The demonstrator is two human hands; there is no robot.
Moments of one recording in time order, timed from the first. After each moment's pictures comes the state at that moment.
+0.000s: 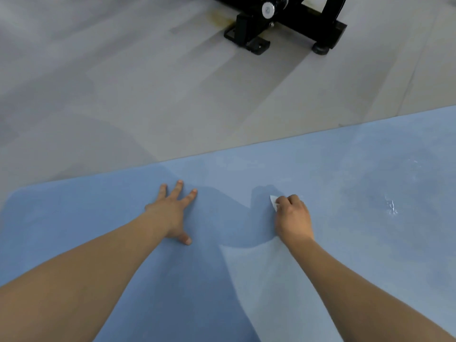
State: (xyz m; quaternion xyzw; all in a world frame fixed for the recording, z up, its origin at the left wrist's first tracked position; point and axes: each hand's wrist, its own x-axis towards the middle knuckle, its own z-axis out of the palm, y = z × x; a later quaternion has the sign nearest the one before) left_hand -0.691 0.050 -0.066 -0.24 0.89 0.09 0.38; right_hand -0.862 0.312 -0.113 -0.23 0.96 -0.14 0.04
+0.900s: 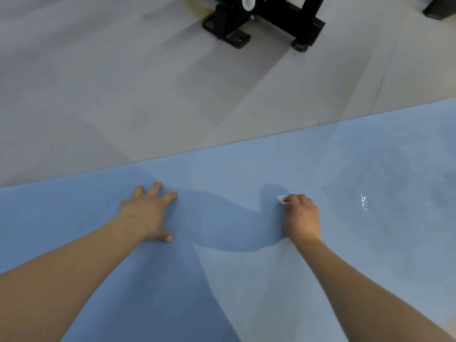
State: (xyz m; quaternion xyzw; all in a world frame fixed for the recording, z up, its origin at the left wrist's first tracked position) left_hand -0.701 0.048 -0.056 -0.23 0.92 0.06 0.32; right_hand -0.906 0.370 -0.120 -0.24 0.97 -0.10 -0.04
